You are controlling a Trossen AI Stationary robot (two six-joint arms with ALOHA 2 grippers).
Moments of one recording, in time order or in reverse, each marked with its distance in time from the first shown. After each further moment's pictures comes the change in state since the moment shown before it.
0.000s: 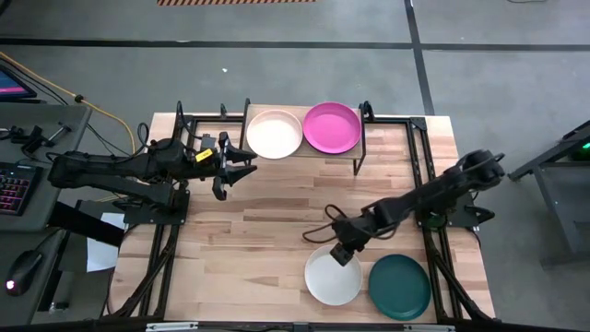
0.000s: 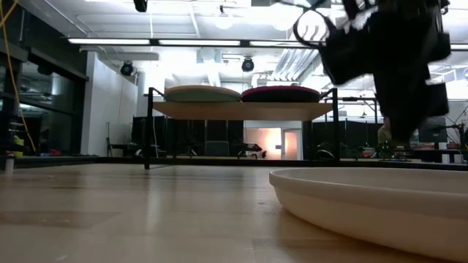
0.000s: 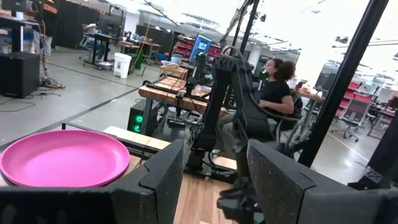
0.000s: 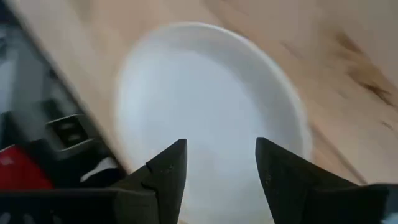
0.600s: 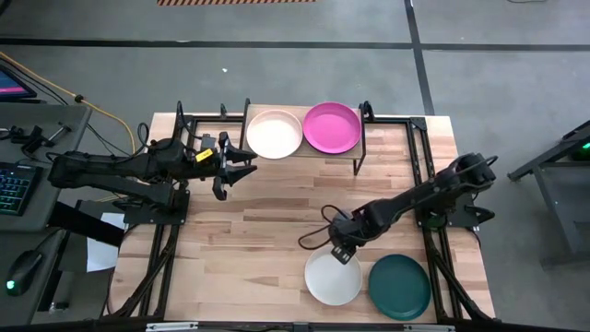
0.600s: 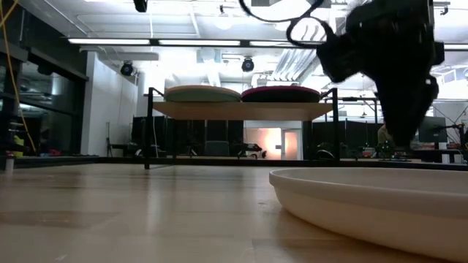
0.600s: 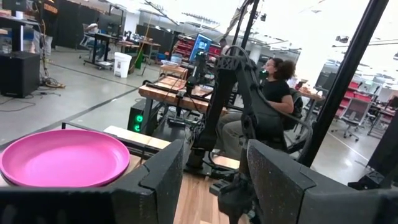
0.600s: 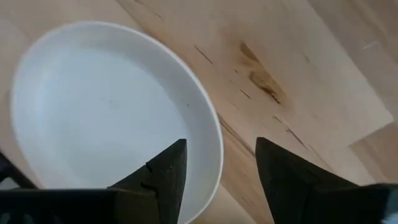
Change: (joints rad) left arm 0.000 0.000 0.001 -0.002 0.000 0.000; right arm 0.002 0.088 0.177 -0.391 0.124 -0.106
